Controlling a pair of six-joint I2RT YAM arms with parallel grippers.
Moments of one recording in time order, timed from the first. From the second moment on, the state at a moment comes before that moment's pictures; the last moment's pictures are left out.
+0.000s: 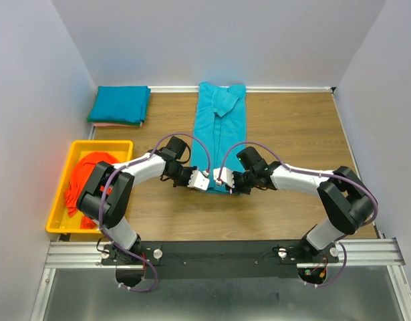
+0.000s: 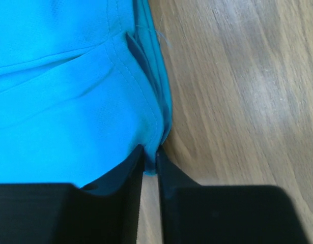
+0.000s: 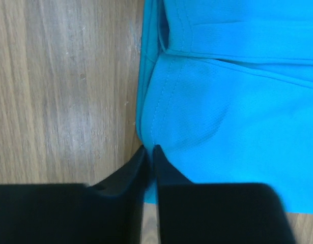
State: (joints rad) left arm -0.48 1.64 0.88 -0.49 0.63 1.39; right arm 0.68 1.59 0.79 -0.23 -0.43 -0.86
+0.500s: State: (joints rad) left arm -0.50 1.61 0.92 -0.63 0.64 1.42; right arm 0.70 1.46 0.77 -0.35 -0.36 -0.81
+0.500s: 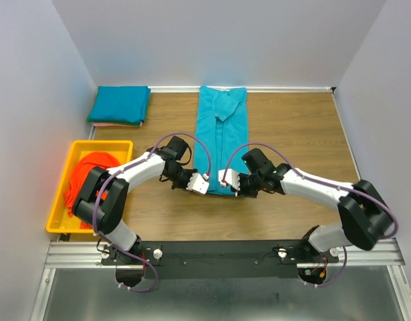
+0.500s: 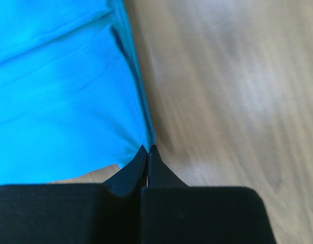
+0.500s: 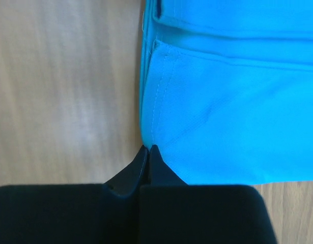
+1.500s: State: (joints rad) left arm -0.40 1.76 1.39 -1.05 0.75 1.56; right arm 0.58 1.49 1.08 -0.62 -0.42 -0.81
